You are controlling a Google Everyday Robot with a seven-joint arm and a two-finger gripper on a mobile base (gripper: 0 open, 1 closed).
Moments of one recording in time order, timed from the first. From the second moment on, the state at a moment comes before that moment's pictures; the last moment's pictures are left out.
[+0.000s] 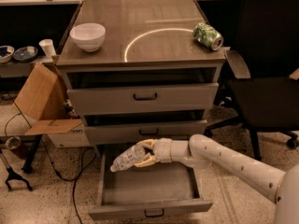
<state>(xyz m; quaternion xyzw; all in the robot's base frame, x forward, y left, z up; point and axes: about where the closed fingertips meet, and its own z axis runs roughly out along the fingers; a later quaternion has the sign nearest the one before) 0.587 0.036 0.482 -0.56 0.57 0.32 0.51</state>
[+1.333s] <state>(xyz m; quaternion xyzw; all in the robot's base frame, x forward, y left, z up) 0.612 -0.035 0.377 -0.54 0.63 0.20 0.51</state>
